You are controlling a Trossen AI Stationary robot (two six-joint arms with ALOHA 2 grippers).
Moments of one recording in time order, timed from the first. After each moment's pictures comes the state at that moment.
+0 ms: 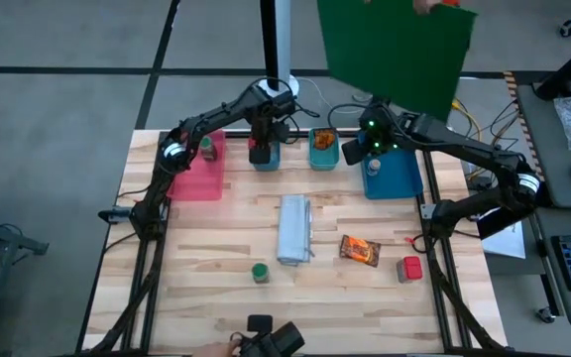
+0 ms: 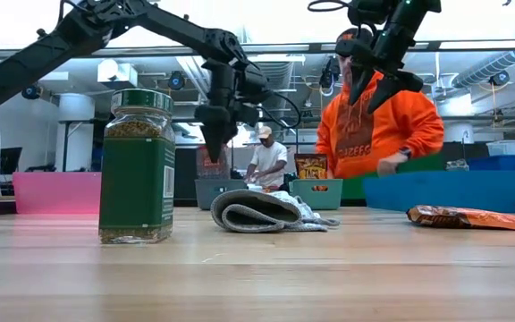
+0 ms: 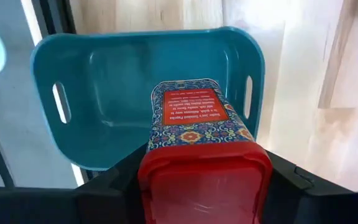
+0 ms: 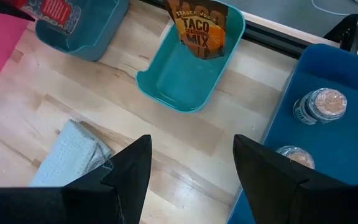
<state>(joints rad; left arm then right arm) 0.60 2.26 2.17 -1.44 -0.08 0.63 -0.56 1.33 1.22 -0.88 0.05 0.54</state>
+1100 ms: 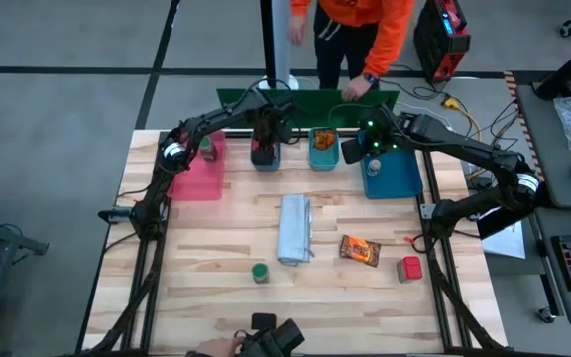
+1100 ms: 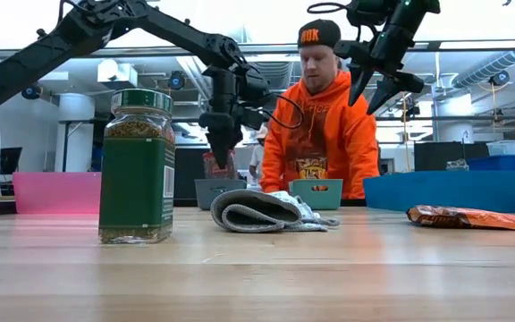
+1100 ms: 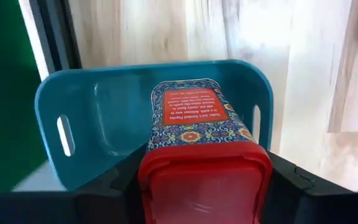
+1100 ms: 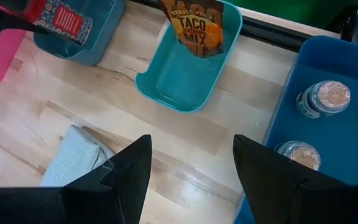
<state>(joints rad) 0.60 2.26 2.11 -1.34 -0.04 0.66 -0.56 1.33 1.22 -0.88 0.05 0.59</state>
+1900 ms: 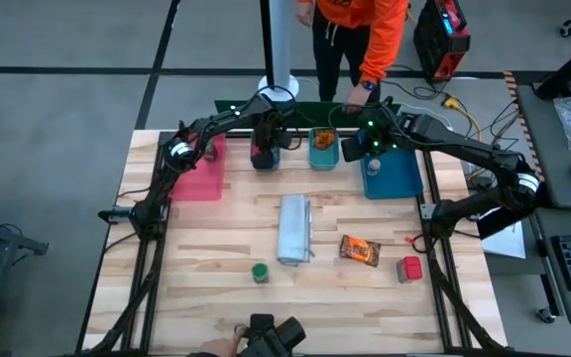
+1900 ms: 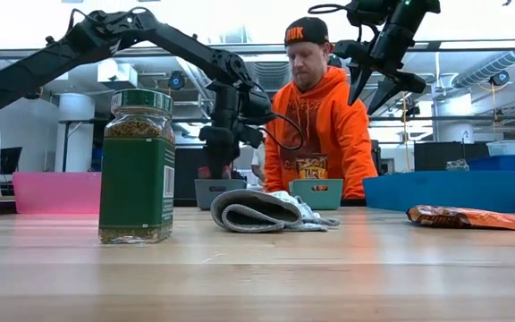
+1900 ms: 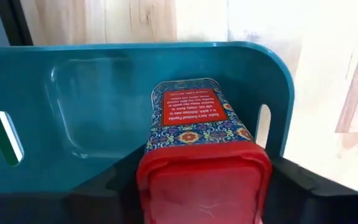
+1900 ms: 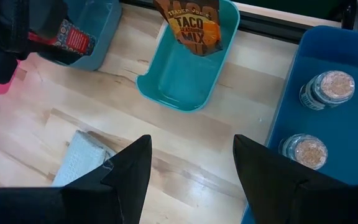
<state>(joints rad) 0.60 2.34 2.11 -1.37 -0.04 0.61 -0.56 1.33 1.22 -0.88 0.05 0.66</state>
